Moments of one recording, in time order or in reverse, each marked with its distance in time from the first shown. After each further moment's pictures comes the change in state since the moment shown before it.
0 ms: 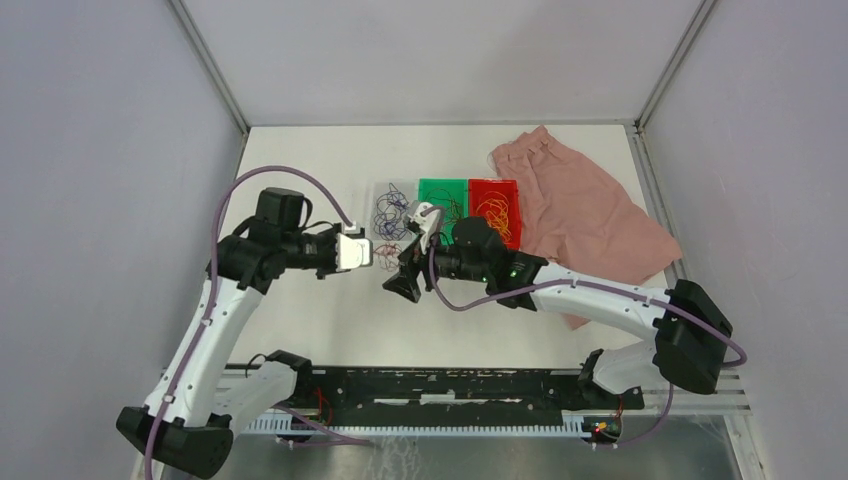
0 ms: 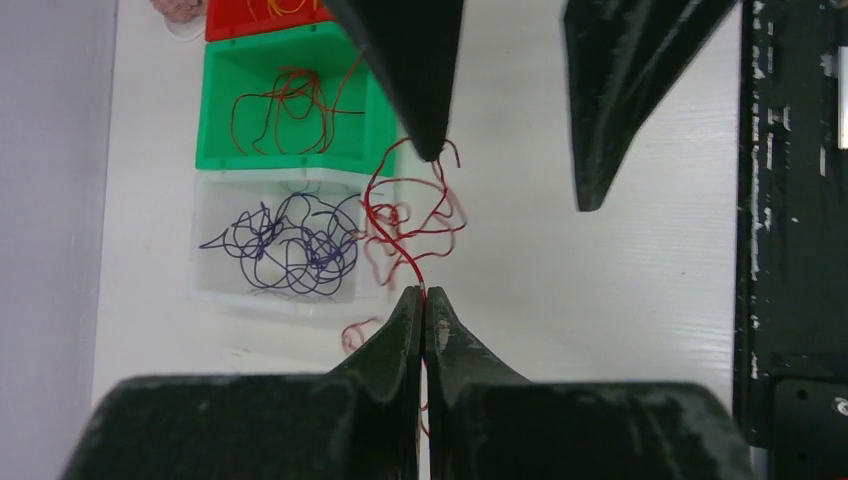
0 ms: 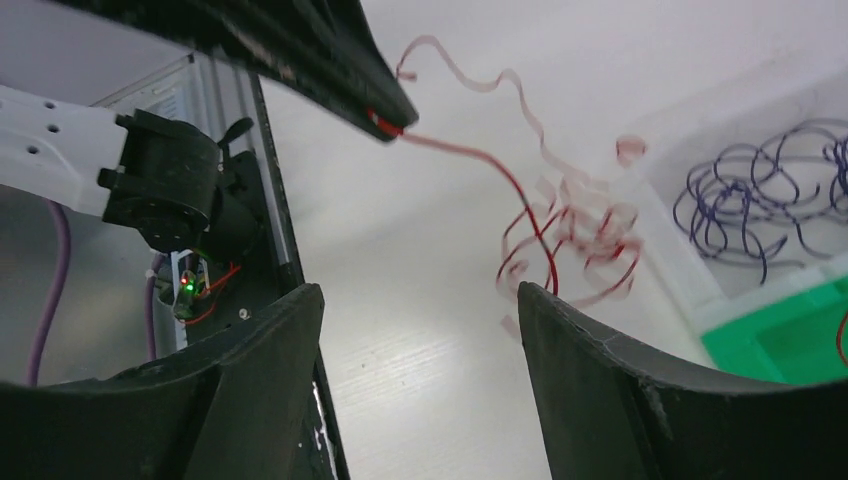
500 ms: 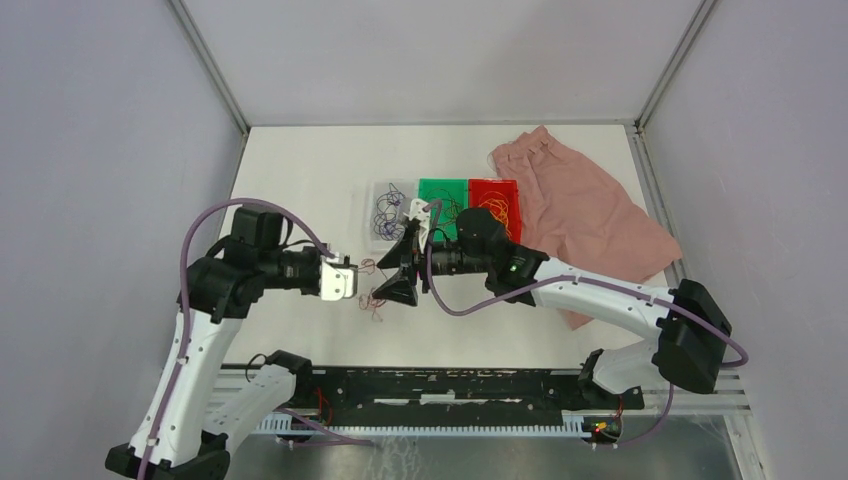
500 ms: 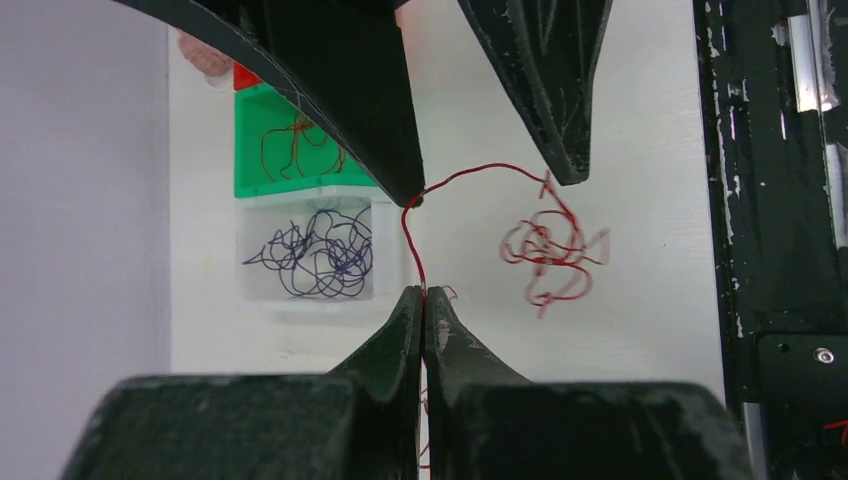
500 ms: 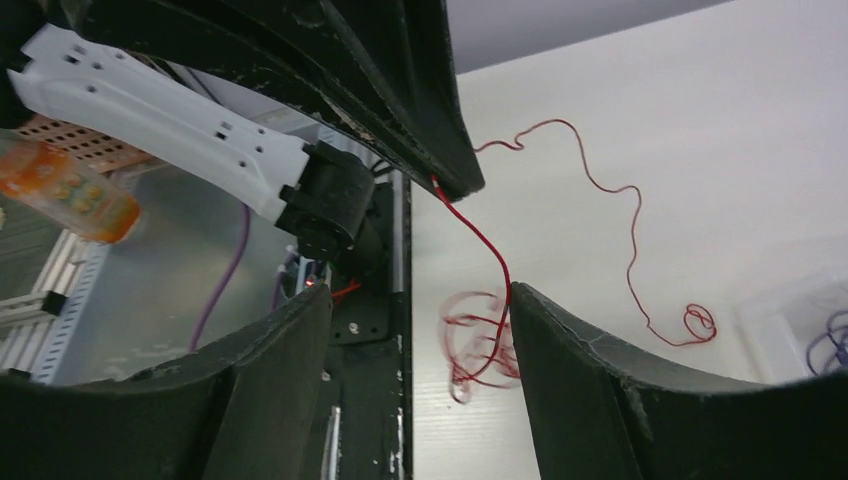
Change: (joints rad) left arm 0.000 -0.137 0.075 -0.228 0.023 0.159; right arm -0.002 0.022 0.101 0.065 -0.287 -0.007
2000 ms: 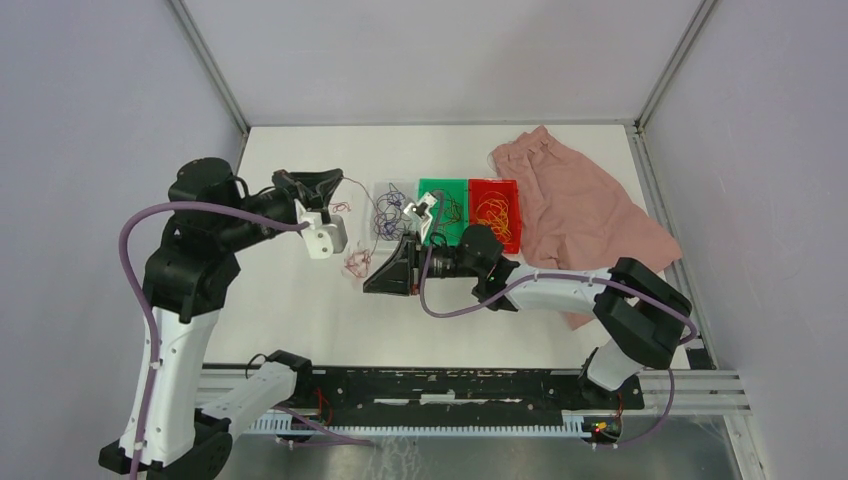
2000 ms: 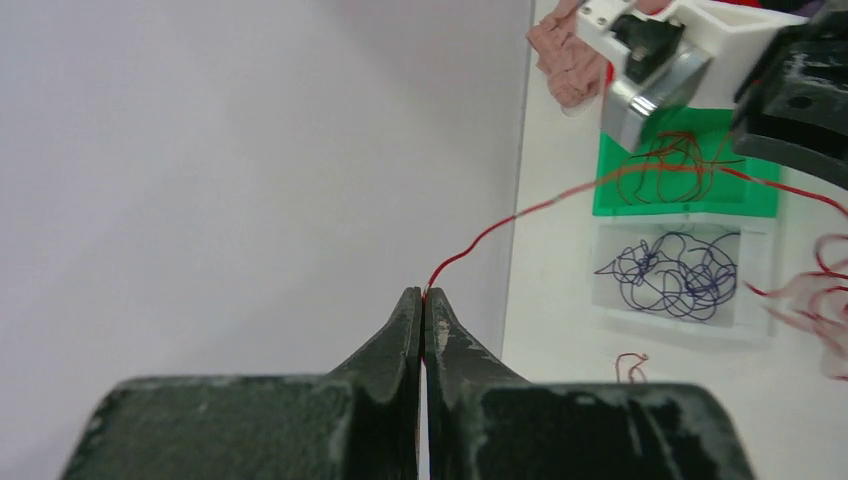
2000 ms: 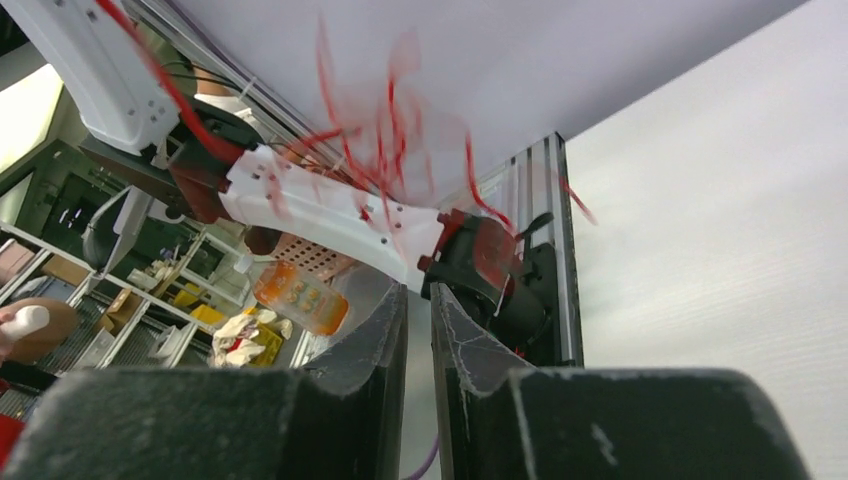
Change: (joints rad) left arm 0.000 0.092 0.345 0.351 -0.114 -0.001; right arm -0.024 0.207 -0.161 0.726 -0.133 0.691
